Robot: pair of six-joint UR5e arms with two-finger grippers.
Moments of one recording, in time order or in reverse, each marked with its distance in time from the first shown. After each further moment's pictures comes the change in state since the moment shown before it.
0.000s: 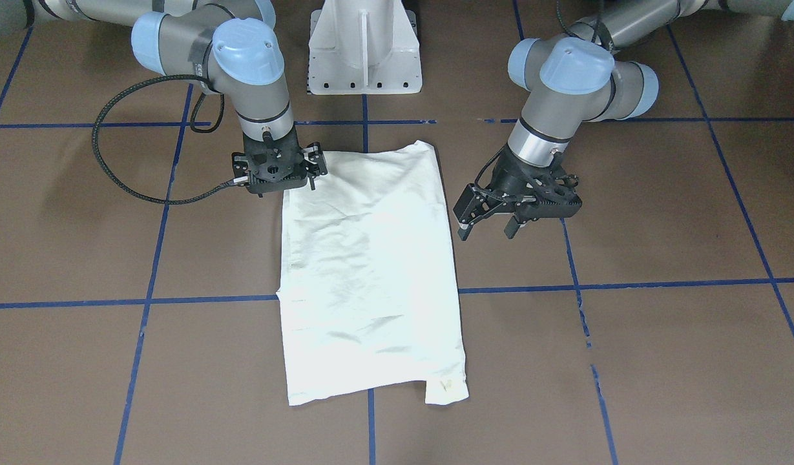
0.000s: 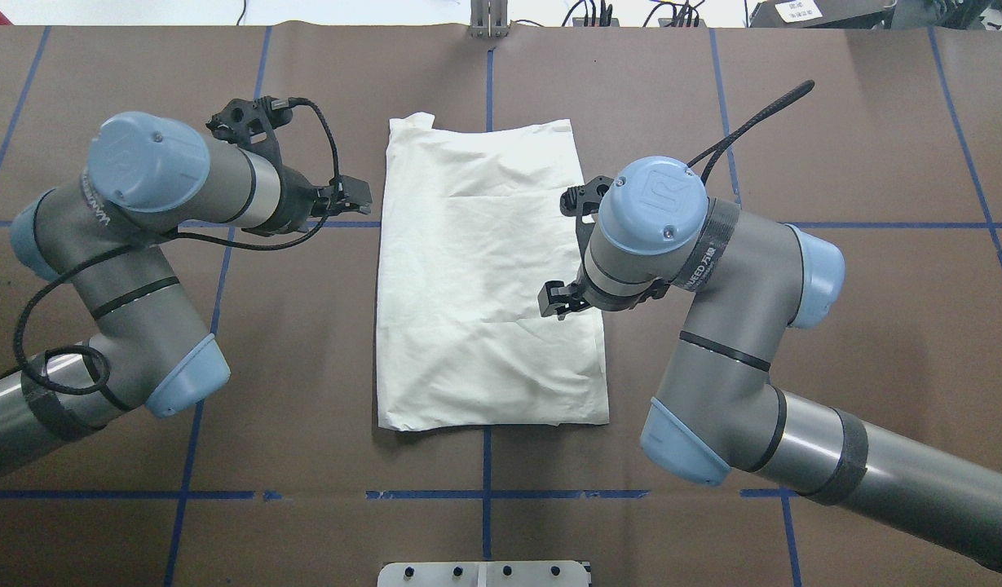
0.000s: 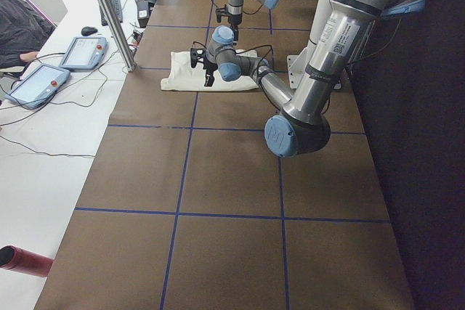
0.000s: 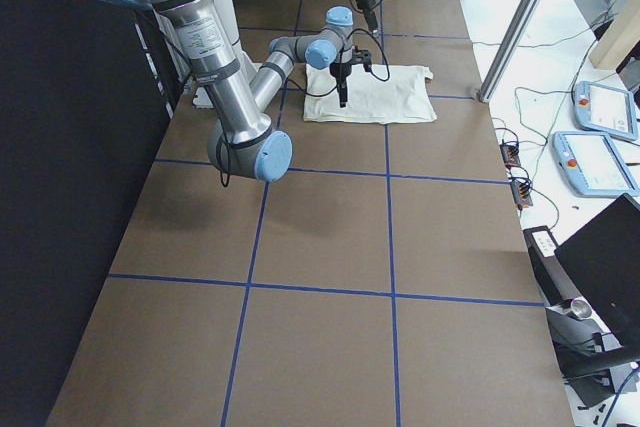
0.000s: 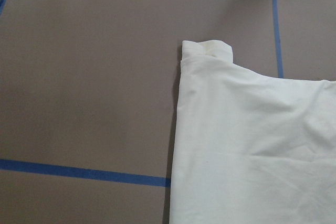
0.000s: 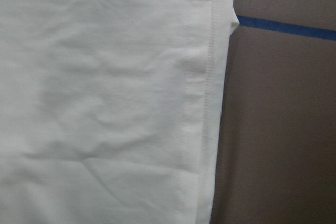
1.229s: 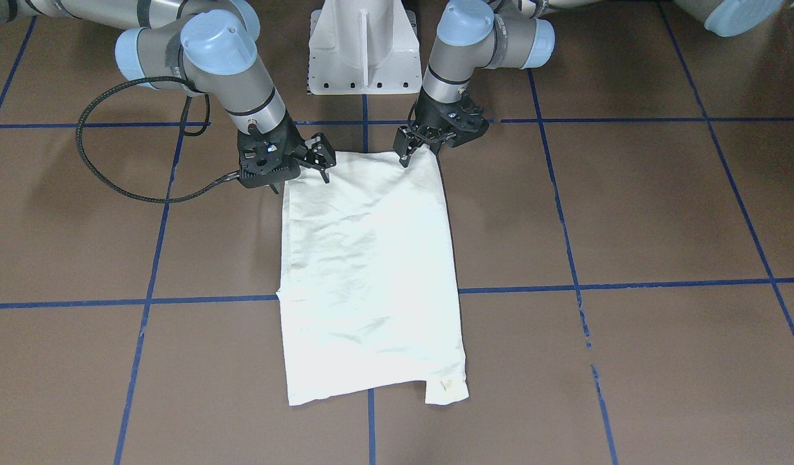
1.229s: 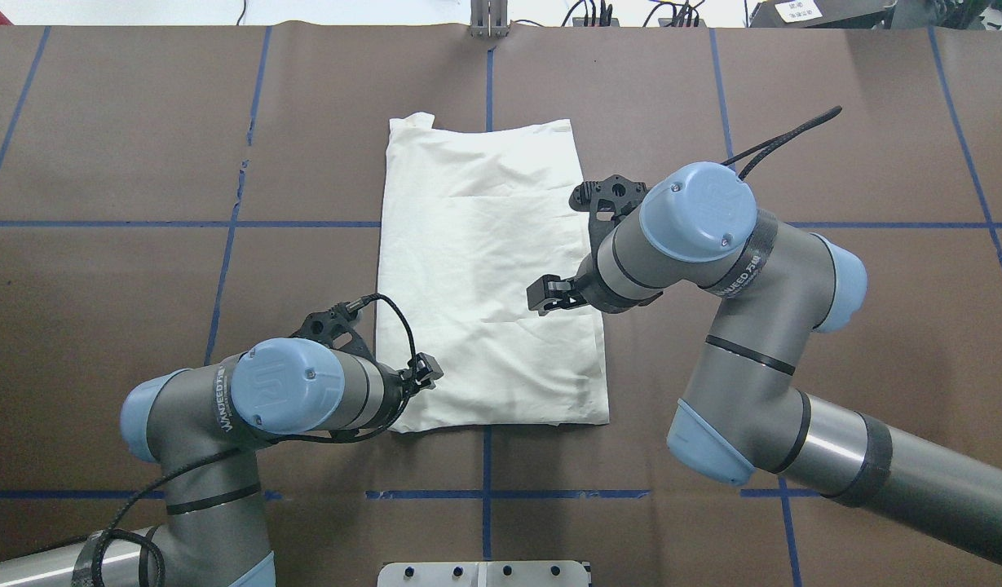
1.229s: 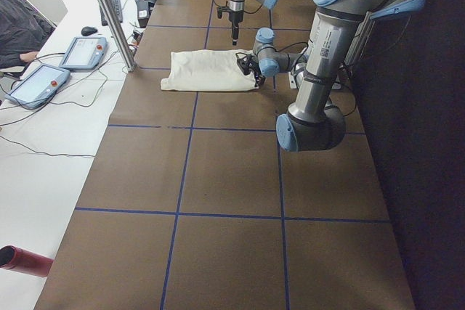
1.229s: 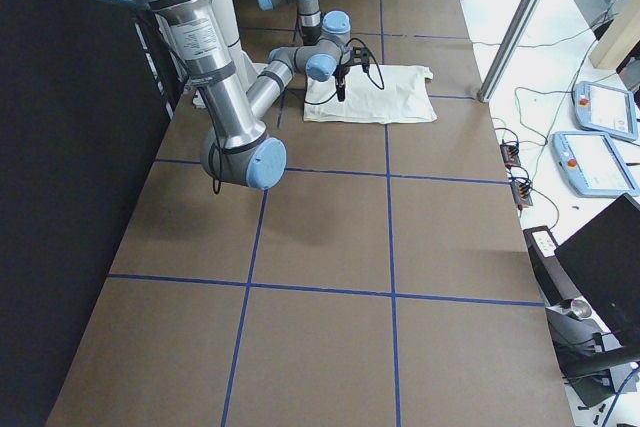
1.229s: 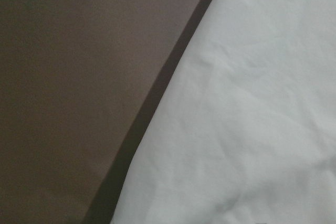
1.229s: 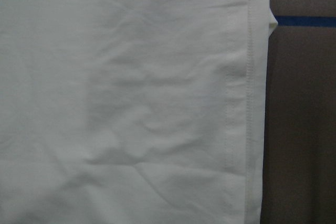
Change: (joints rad) left arm 0.367 -0.020 -0.086 0.229 0.178 -0.484; right arm 0.010 -0.056 0.004 0.217 0.045 0.109
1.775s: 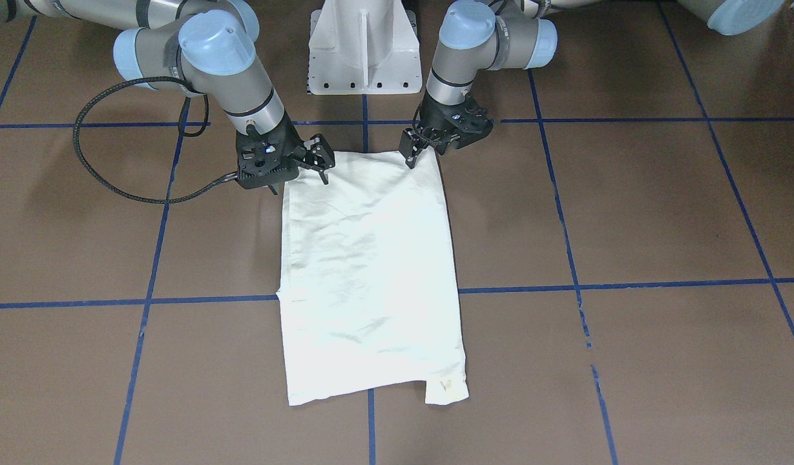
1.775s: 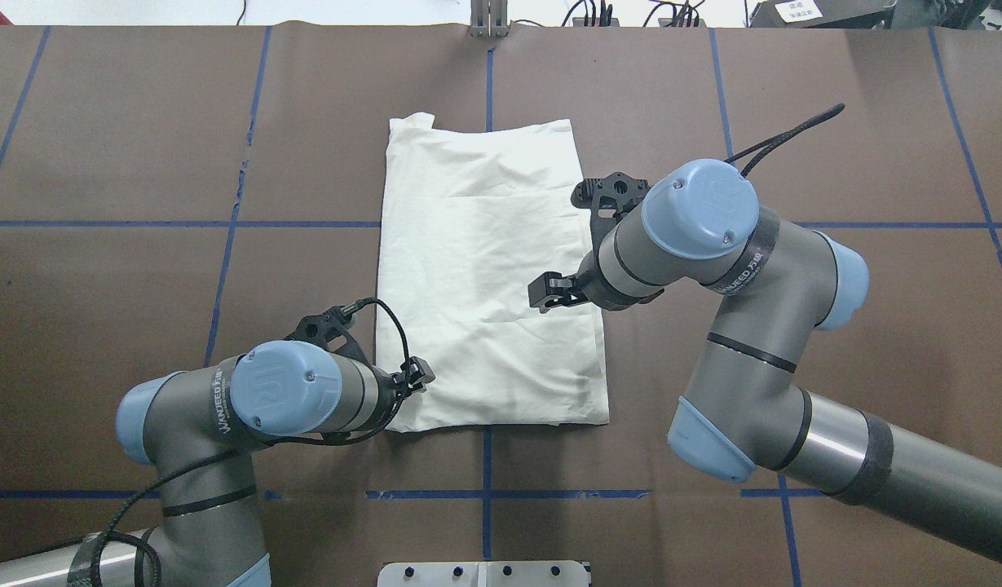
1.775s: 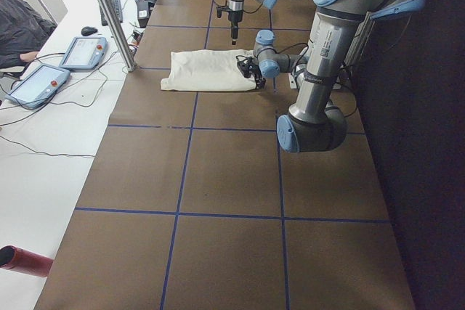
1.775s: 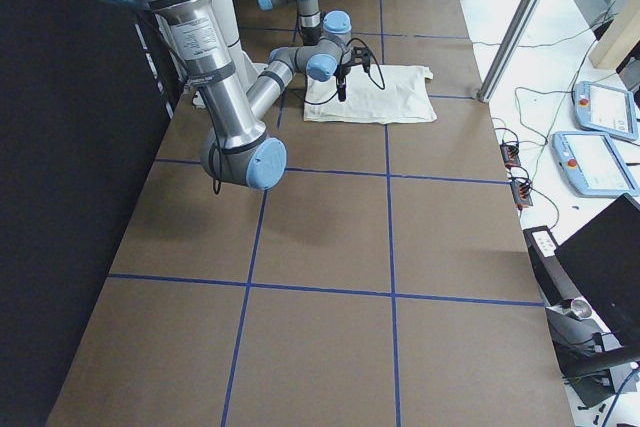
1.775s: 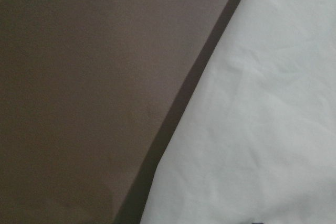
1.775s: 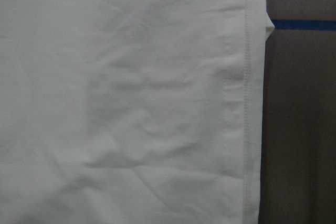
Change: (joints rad) left arm 0.002 0.008 -0.001 0.024 0.000 0.003; right arm 0.003 0.000 0.000 0.000 0.000 0.001
